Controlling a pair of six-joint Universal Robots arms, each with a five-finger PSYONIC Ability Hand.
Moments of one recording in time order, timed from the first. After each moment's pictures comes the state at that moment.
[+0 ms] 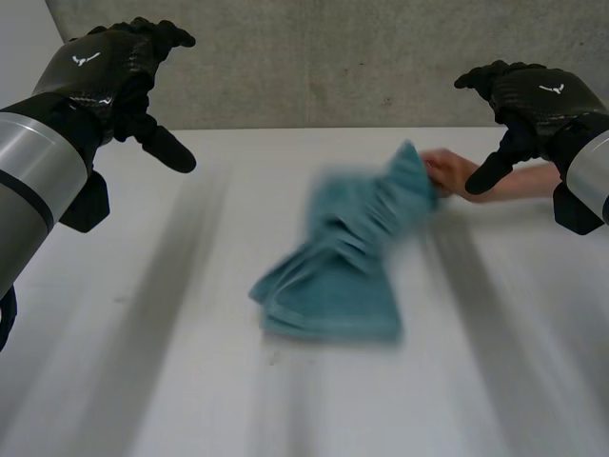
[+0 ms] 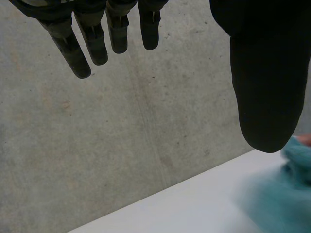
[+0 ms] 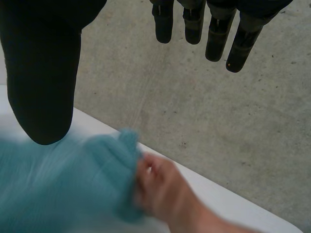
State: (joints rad) left arm 4.28 -1.58 -1.40 3.06 -1.56 3.12; right arm 1.81 -1.46 1.38 0.14 1.35 3.05; left_hand 0.22 0.22 0.23 0.22 0.05; right_hand 0.14 0.18 0.19 0.23 0.05
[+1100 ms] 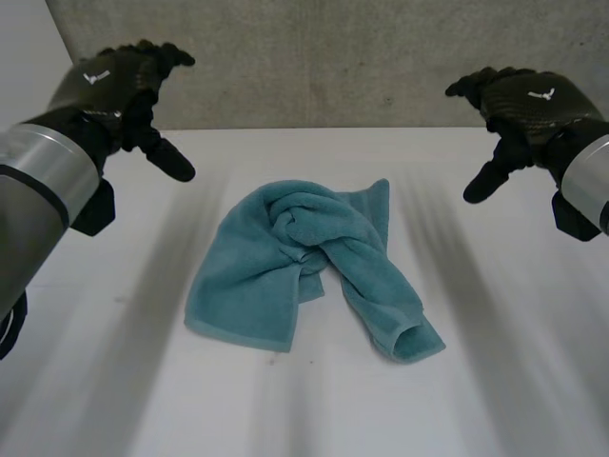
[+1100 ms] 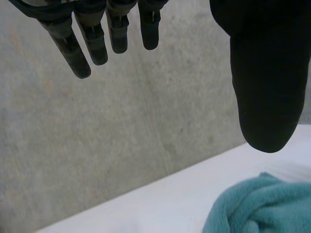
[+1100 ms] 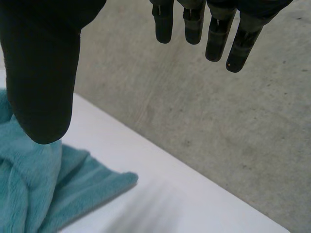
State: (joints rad) left arm 4.30 -1.63 -1.40 3.07 -1.56 3.12; right arm 1.84 -1.48 1.39 0.16 1.35 2.97; left_hand 0.22 0.22 0.23 0.22 0.05; right_hand 0.14 0.18 0.19 0.23 0.05
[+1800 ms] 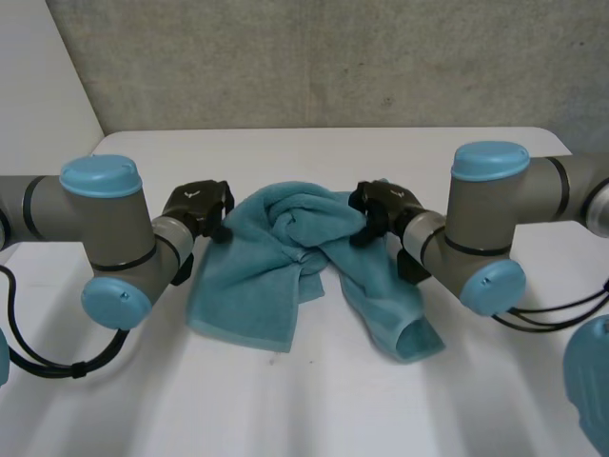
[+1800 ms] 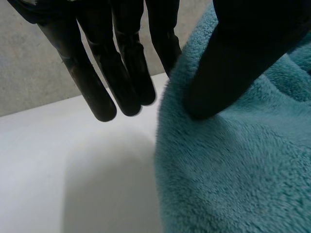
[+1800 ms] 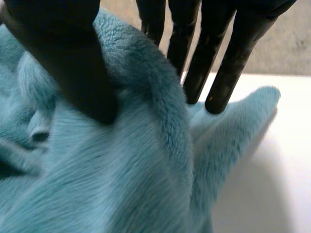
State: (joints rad) left arm 4.33 -2.32 -1.17 3.24 -1.51 3.12; right arm 2.04 -0.66 0.87 0.09 1.37 3.38; left_hand 1.12 1.12 1.10 1.11 0.91; right_hand 0.91 1.04 1.02 1.02 0.80
